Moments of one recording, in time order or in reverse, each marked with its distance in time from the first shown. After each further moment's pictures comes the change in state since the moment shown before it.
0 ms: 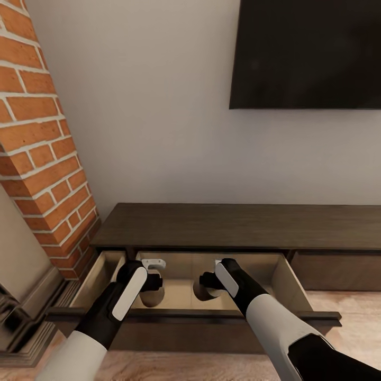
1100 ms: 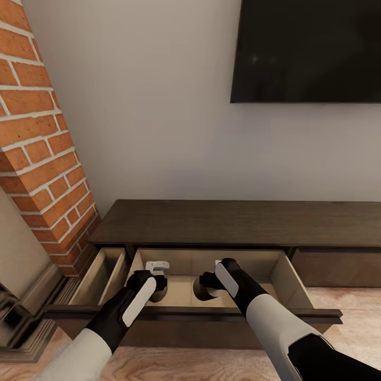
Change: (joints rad) left arm -0.024 0.003 -0.129 0.165 -0.011 -0.295 -0.023; right arm 0.000 0.000 0.001 0.000 0.002 0.000 0.001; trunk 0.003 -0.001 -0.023
